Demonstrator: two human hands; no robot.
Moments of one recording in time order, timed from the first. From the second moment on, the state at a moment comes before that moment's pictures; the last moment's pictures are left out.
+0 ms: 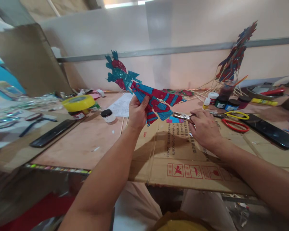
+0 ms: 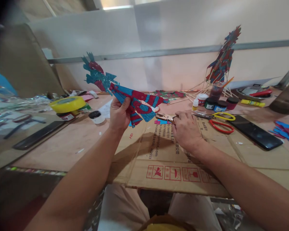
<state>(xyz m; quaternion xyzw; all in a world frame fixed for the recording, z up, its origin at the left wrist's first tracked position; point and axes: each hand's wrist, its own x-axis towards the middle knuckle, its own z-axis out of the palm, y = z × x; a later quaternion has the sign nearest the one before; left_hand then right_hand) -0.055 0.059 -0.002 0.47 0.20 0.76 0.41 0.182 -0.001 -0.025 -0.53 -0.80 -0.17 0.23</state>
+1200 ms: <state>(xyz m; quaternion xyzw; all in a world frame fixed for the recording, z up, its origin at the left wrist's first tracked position) -0.054 0.061 -0.016 0.42 0.26 0.66 0.56 0.183 -0.002 -0.024 -0.51 -0.82 -0.14 0.24</state>
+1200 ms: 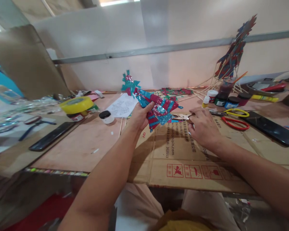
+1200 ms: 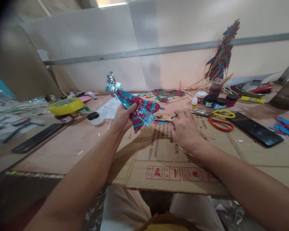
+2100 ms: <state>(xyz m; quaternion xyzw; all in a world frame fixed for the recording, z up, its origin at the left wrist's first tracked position) -0.055 0.059 -0.015 0.43 0.25 0.70 0.51 0.179 -0.007 -0.025 -0.49 -0.83 -0.10 0.23</state>
